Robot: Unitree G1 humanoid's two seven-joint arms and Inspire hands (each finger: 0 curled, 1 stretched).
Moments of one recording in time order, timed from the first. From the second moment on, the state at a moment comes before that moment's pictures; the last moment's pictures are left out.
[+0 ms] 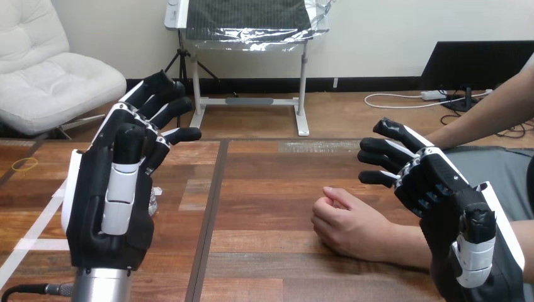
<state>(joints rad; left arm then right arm) 0.26 0.02 0.05 -0.33 -0.33 -0.33 -0.24 0.44 -0.16 -0.04 -0.37 0.26 -0.43 0.36</state>
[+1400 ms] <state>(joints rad) 0.24 0.03 0.05 -0.33 -0.26 -0.33 -0.22 0.43 -0.17 -0.04 -0.37 0.27 -0.42 0.36</state>
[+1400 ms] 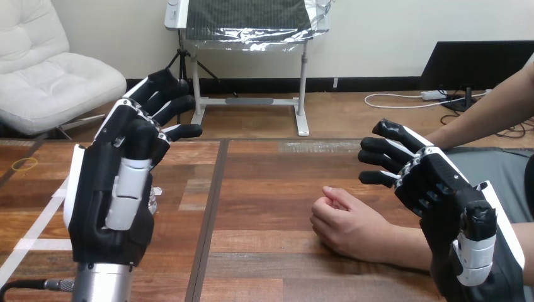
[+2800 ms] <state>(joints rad) 0.21 0.13 0.14 -0.21 0.13 -0.49 -0.04 0.43 -0.17 -0.05 -0.37 0.27 -0.42 0.36</state>
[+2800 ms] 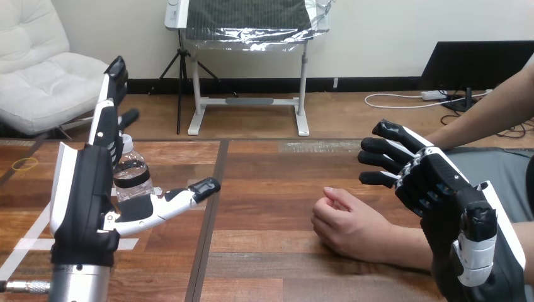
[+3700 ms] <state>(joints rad) 0.18 0.15 0.20 -0.17 0.16 -0.43 0.03 0.43 -0.16 -0.05 -0.37 0.27 -0.42 0.36</state>
